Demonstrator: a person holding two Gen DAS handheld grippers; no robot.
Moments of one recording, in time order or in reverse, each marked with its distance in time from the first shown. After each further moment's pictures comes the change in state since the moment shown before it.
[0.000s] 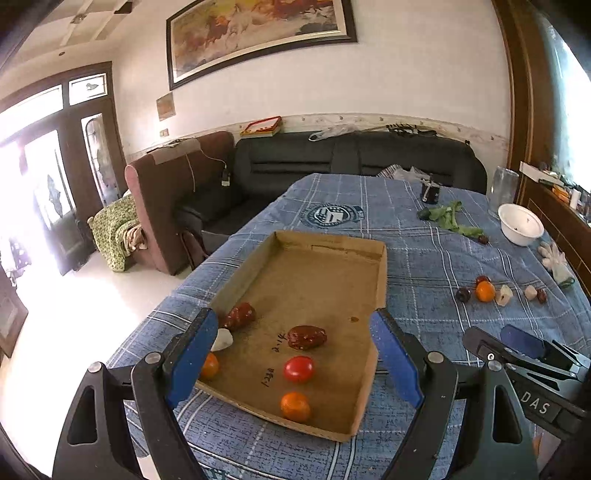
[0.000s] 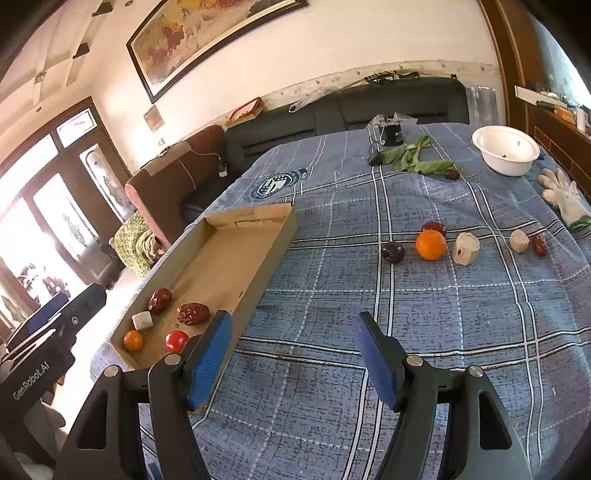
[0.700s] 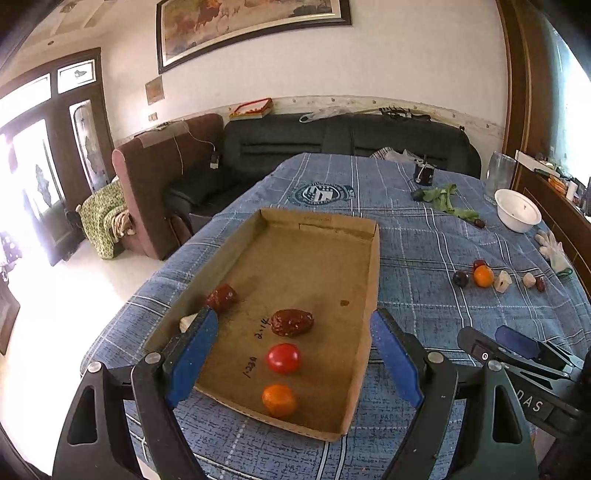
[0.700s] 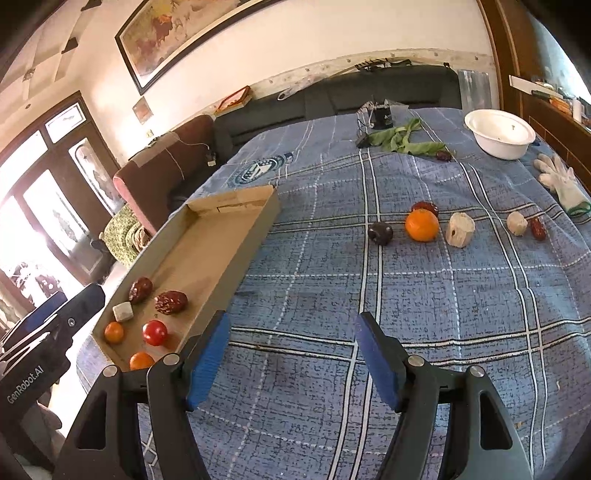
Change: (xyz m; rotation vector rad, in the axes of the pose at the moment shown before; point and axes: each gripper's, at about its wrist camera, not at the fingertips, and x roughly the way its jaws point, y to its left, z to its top) left arm 0.026 -0.003 -0.009 0.001 0.074 -0.045; right arm 0.018 -0.015 -0.012 0.031 0.058 -0.032
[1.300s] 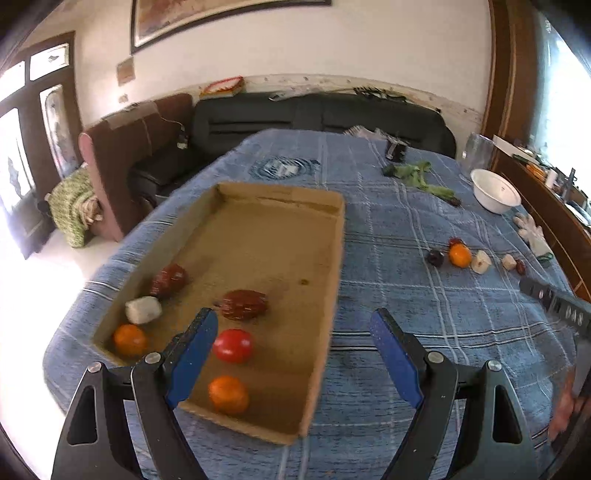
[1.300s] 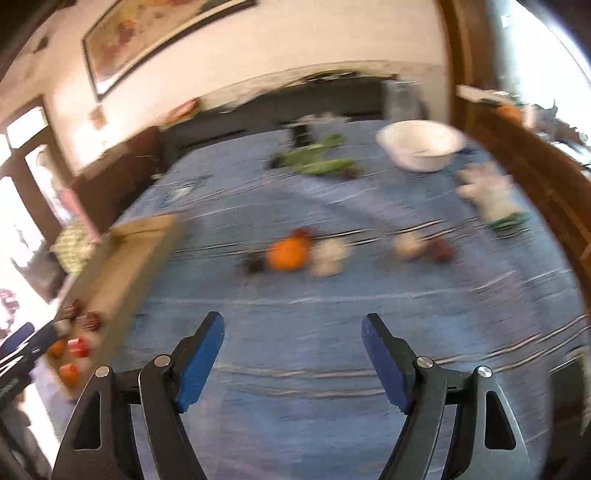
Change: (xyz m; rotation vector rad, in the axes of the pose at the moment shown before) left arm 0.030 -0.025 -0.008 0.020 0.093 -0.139; right arm -0.037 -0.106 0.029 0.031 -0.044 -0.269
